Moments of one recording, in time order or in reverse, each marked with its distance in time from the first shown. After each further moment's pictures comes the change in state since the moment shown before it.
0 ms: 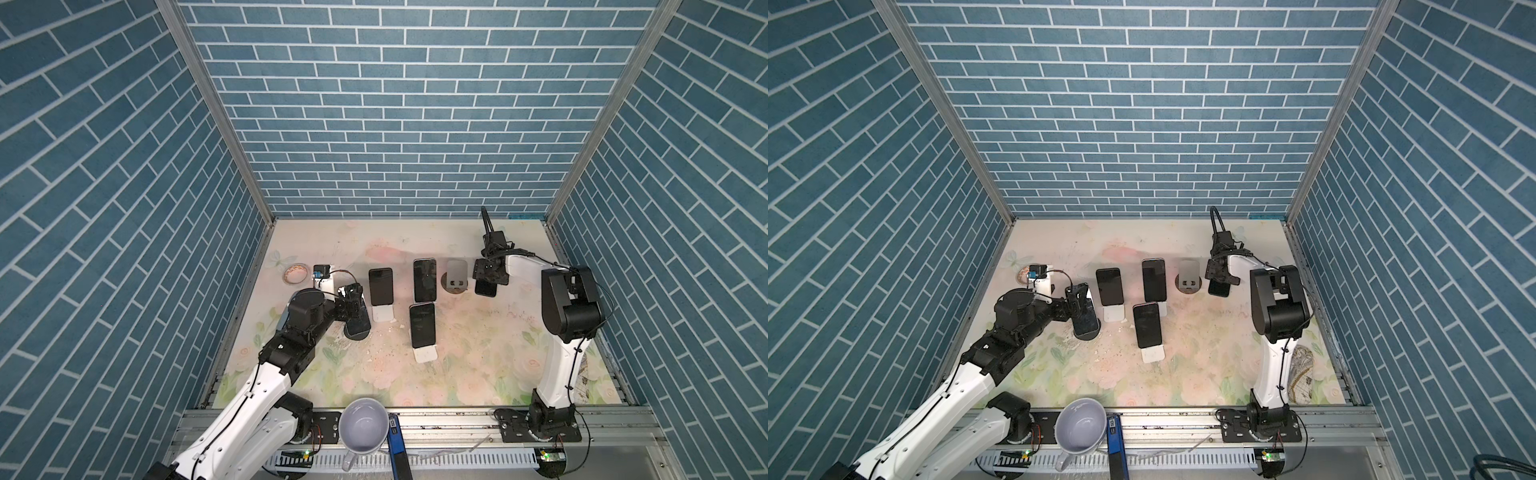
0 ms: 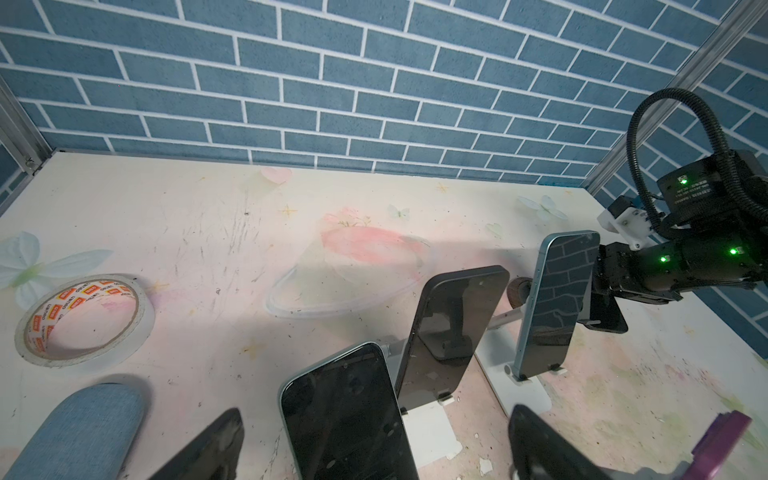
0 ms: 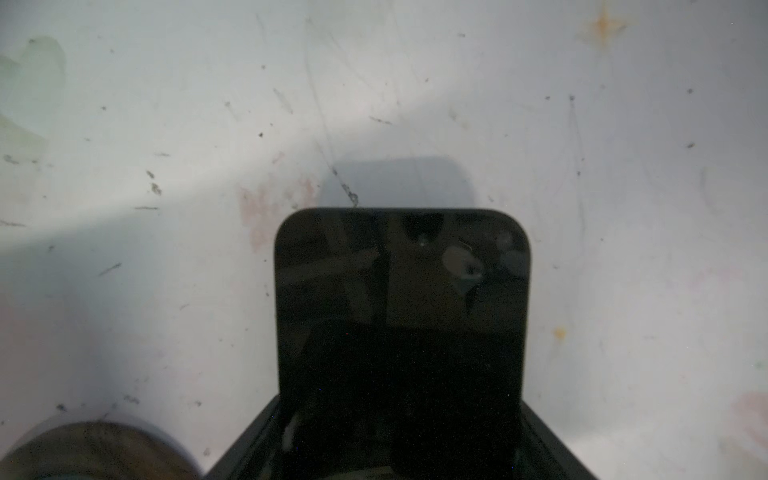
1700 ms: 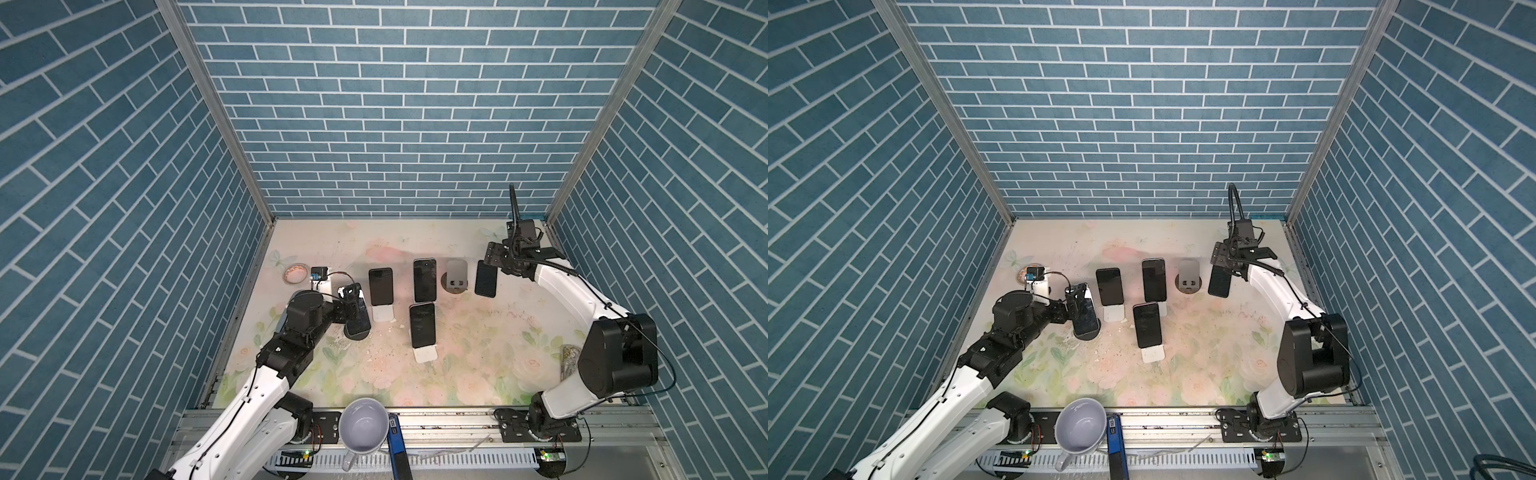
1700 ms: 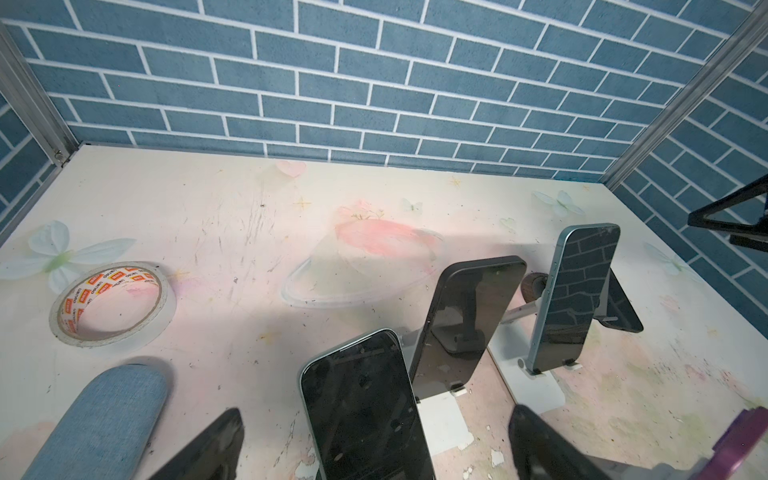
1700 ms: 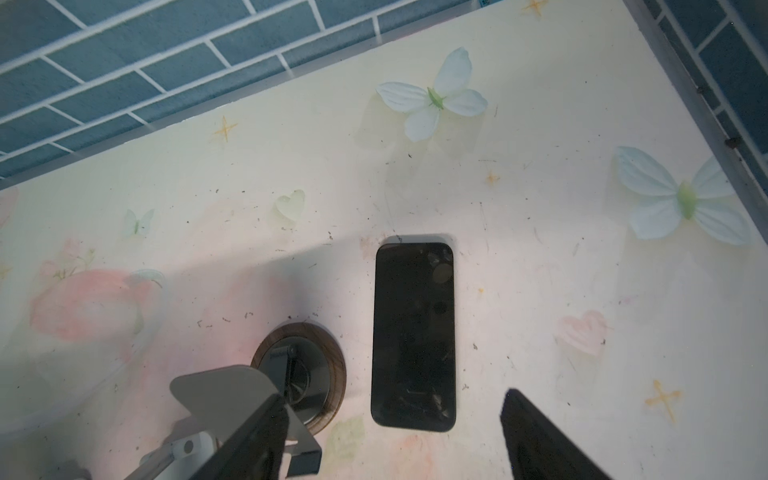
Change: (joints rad) left arm 0.000 -0.025 0.000 -0.055 -0.032 0.000; right arm 0.017 -0.463 -0.109 -0.080 -0.037 0.026
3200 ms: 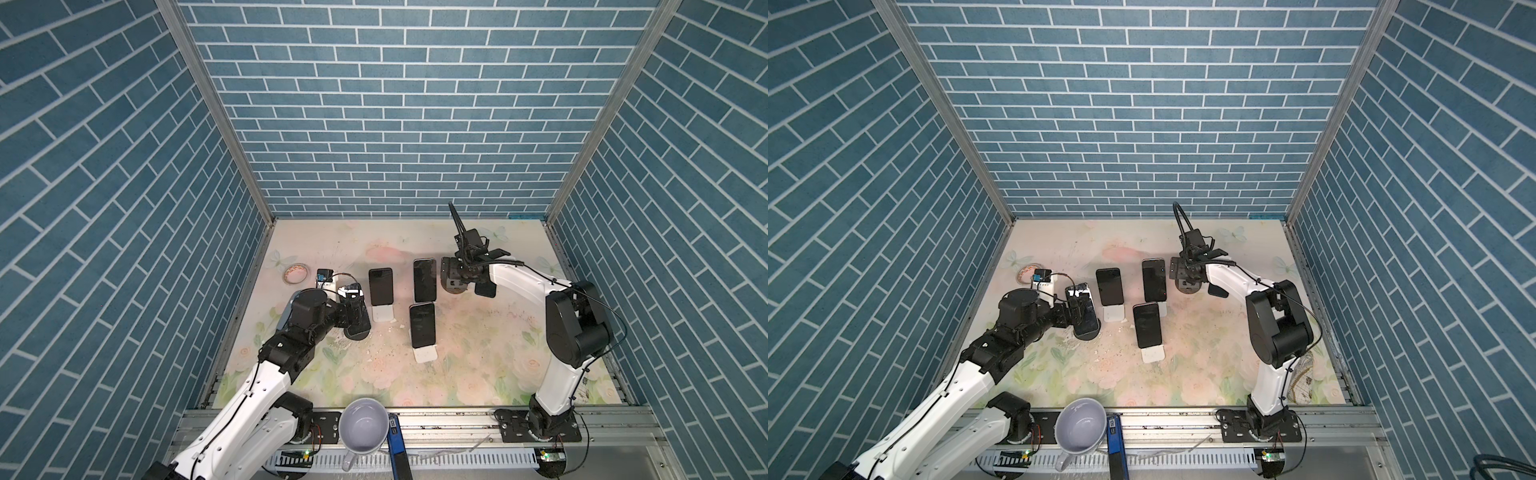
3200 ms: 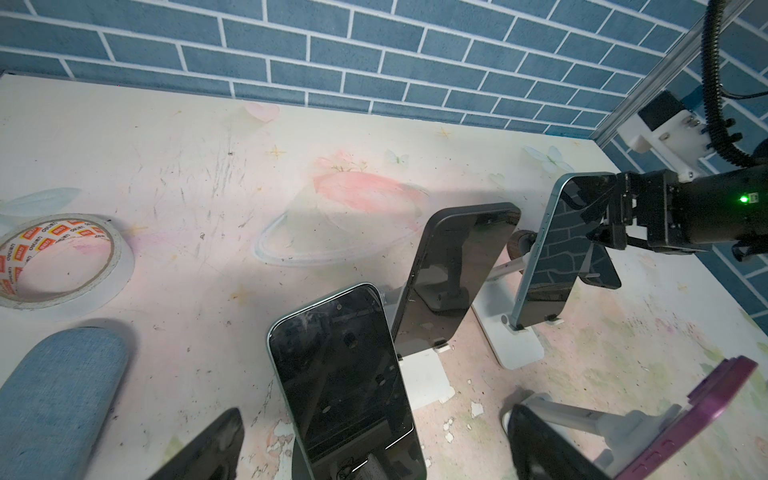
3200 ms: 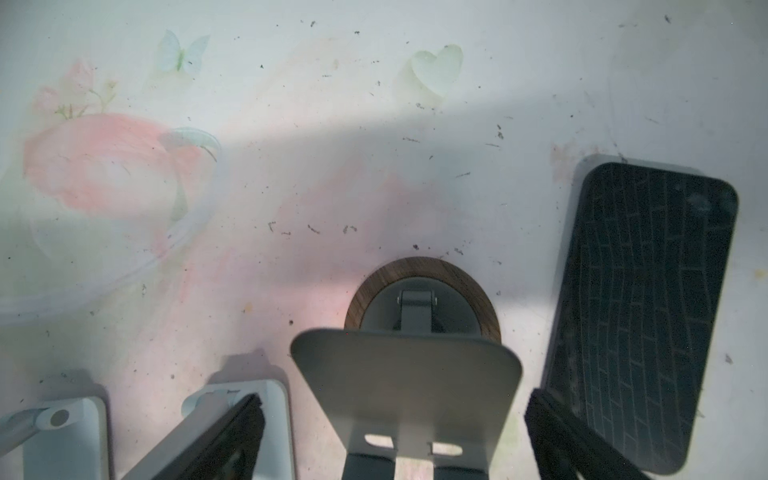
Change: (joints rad) left arm 0.000 0.039 0.024 -0.088 0.082 -0.028; right arm 0.250 0.289 0.104 0.041 -0.013 0.040
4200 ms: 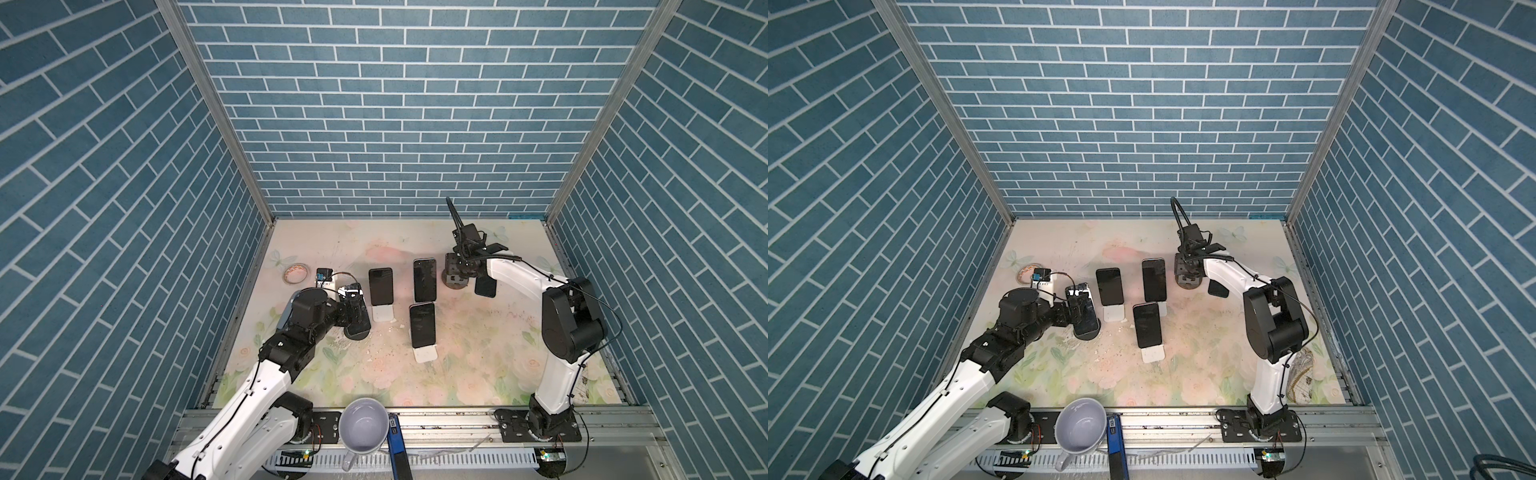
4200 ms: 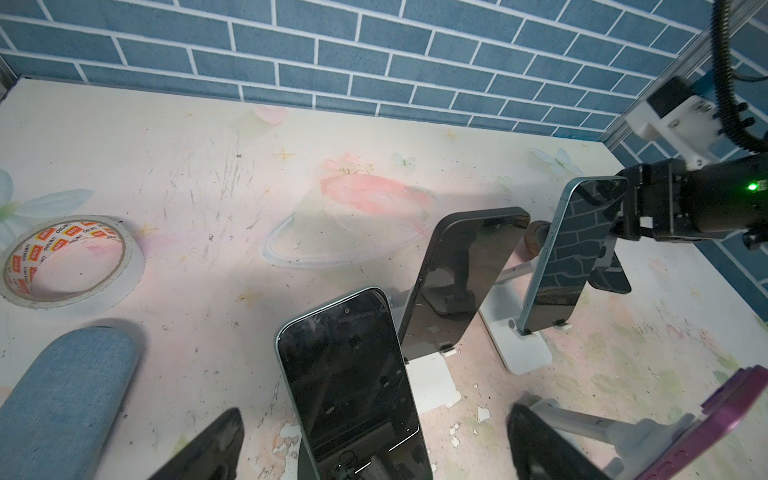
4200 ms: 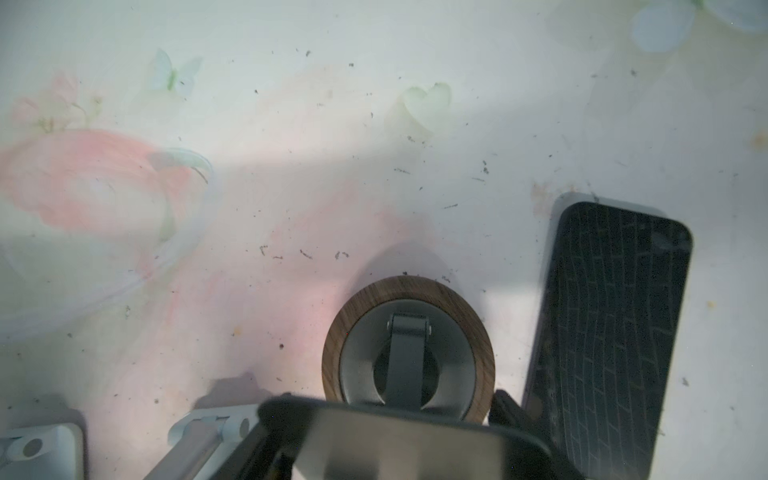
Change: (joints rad) left arm 0.000 0.007 0.004 -0.002 -0.019 0.000; right arm -0.021 0.001 0.070 -0.045 0.043 -0.050
